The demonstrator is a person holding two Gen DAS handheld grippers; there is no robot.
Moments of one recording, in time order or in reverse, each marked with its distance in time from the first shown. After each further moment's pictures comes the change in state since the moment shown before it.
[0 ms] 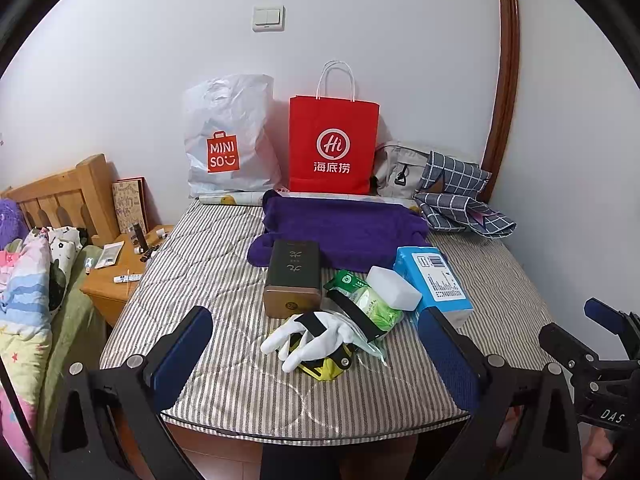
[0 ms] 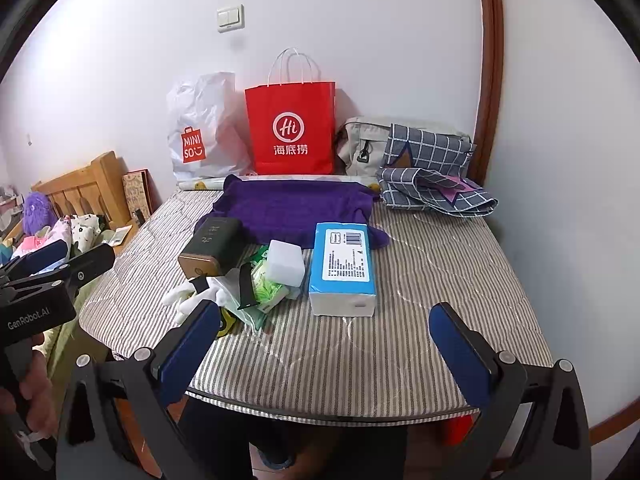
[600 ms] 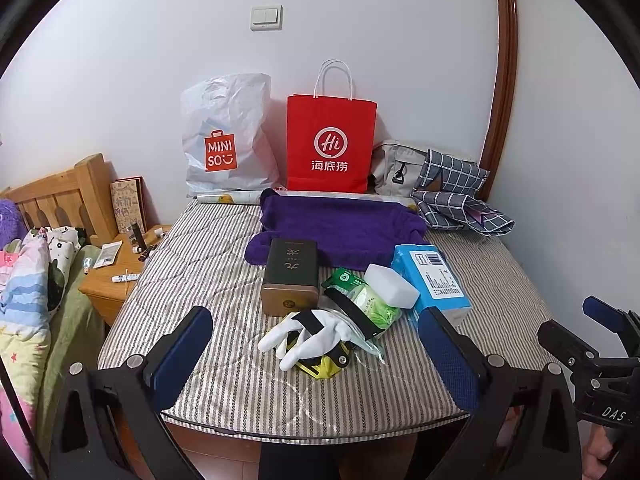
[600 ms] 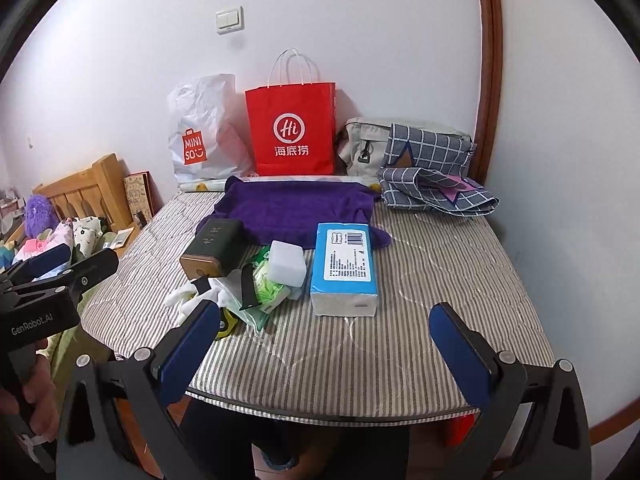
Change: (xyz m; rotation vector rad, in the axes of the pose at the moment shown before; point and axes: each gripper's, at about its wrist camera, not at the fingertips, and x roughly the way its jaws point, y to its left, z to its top) left arm 0.000 -0.003 0.000 0.001 0.001 0.000; right arm 0.002 -0.001 -0.002 0.007 -0.004 0.009
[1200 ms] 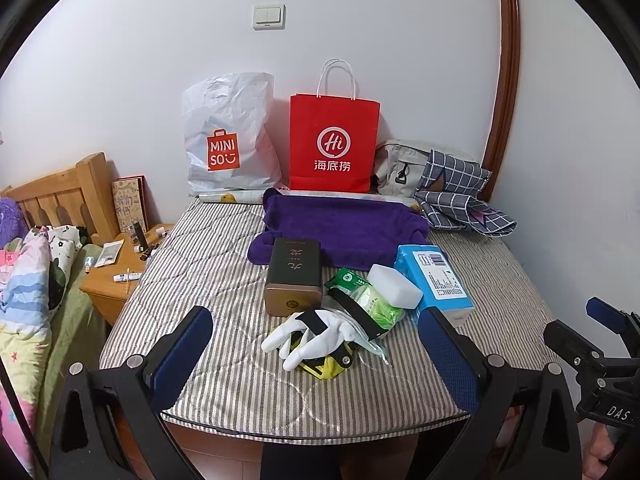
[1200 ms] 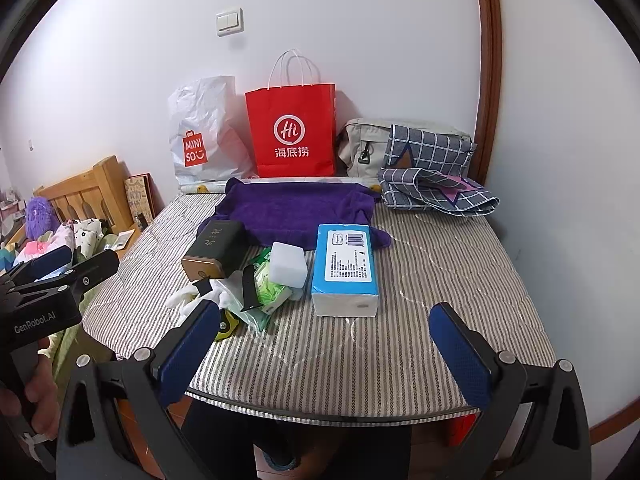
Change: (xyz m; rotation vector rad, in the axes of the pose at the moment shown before) left arm 0.000 0.000 -0.001 -0.002 0.002 0.001; right arm 0.000 0.001 -0.001 0.005 -0.004 0.002
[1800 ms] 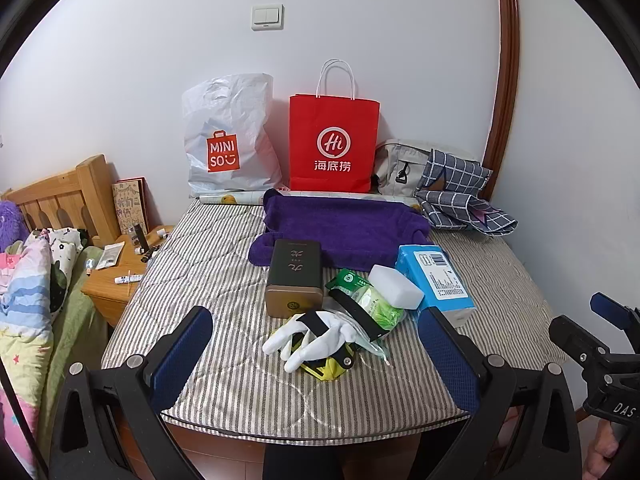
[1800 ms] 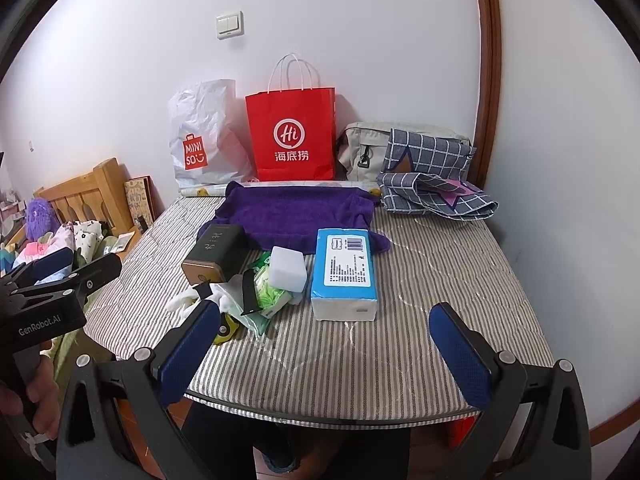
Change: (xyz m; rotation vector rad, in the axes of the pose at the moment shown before) left arm 0.000 0.002 0.001 0.002 0.000 -0.002; right arm -0.005 -0.002 0.003 0.003 -0.012 0.001
